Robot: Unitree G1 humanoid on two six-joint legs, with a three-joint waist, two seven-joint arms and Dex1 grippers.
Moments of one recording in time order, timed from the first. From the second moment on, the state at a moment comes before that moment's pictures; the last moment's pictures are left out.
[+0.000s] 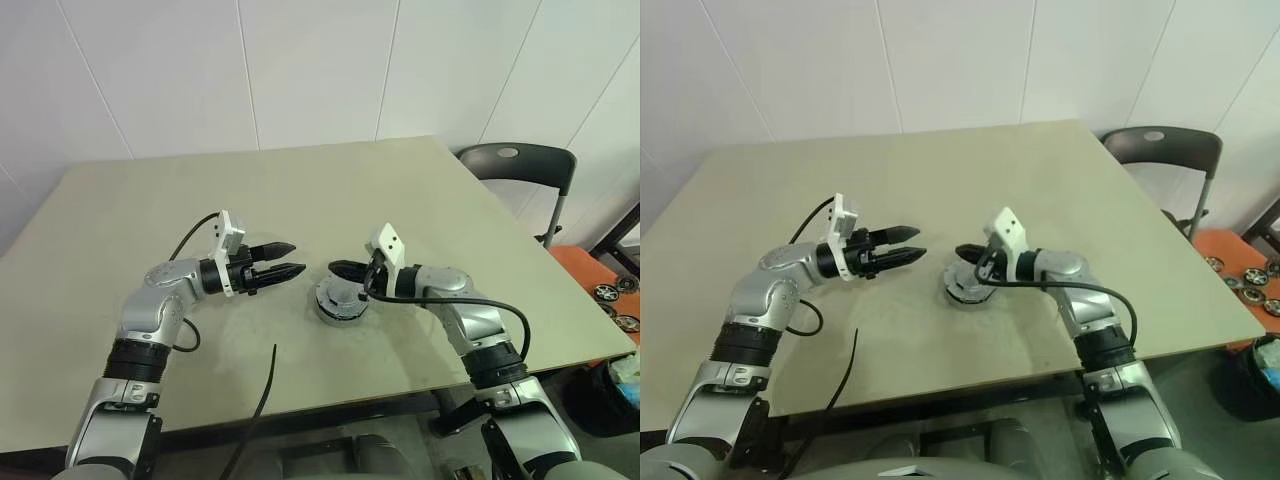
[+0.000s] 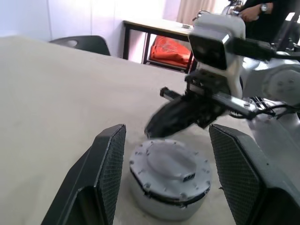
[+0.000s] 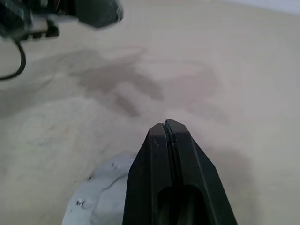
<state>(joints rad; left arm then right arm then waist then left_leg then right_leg) -0.47 0.45 -0.01 0.21 -0.51 0.39 -1.15 -0.48 -0.33 0.17 0.20 0.23 0.37 0.90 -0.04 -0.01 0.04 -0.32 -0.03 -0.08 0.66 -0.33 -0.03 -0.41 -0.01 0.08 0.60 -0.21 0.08</state>
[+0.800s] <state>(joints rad) -0.57 0.43 -0.05 0.36 -0.46 0.33 -1.25 -0.33 -0.44 0.20 -0.03 0.11 0.27 0.83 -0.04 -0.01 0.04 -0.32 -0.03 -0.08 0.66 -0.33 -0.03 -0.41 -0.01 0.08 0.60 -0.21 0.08</state>
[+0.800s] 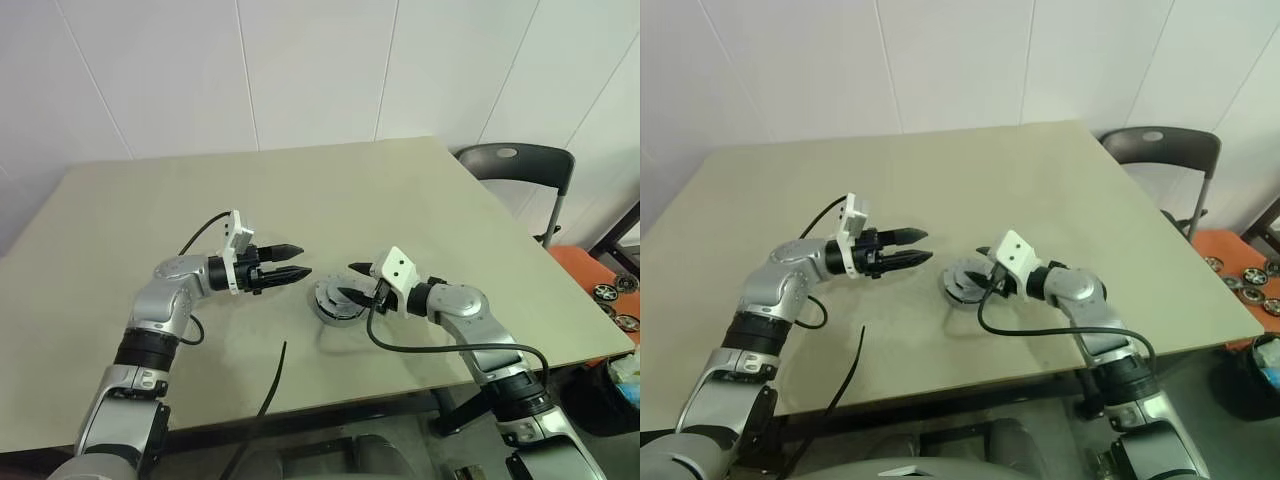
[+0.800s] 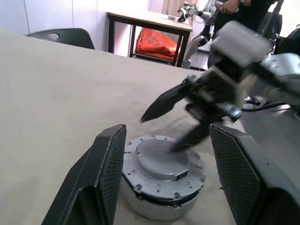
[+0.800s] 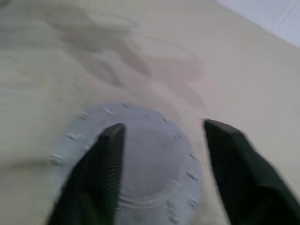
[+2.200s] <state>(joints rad) -0.51 0.60 -0.10 0.31 -0.40 0.32 -1.47 -0.31 -0.38 0.21 0.03 0.18 0.39 0.81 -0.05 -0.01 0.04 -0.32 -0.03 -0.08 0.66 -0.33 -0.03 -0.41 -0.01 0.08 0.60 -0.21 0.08</state>
